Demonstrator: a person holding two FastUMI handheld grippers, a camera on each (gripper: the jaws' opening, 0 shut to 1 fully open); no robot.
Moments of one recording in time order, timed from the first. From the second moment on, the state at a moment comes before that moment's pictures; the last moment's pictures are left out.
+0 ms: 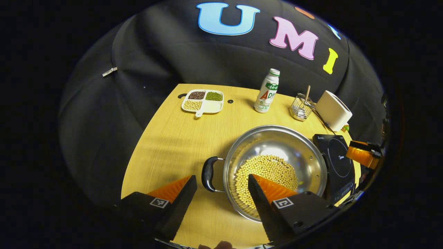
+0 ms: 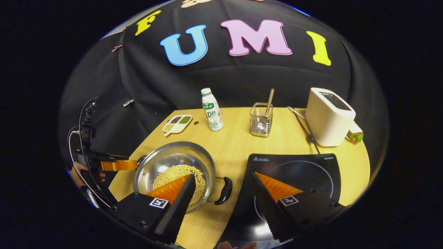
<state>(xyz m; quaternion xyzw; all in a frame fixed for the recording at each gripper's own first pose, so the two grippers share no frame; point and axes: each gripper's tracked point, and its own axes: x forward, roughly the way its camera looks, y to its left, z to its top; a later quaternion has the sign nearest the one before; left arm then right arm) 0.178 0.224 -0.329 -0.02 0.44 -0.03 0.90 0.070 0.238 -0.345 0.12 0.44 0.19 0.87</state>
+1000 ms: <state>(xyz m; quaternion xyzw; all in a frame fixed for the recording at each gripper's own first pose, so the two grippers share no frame) 0.203 0.227 -0.393 -0.05 0.49 -0.03 0.87 0.067 0.281 -0.448 0.11 0.55 0.16 0.81</state>
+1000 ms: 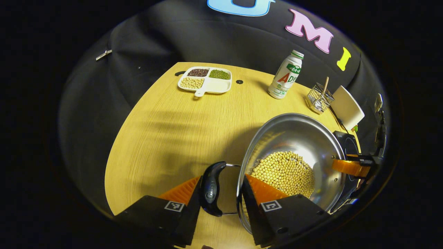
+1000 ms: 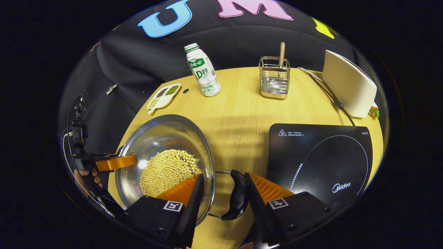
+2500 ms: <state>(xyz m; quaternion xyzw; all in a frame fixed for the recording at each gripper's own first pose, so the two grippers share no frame) 0.165 0.092 -0.299 -0.02 0.50 -0.06 0.87 0.045 0.131 -0.373 0.10 0.58 0.12 0.80</state>
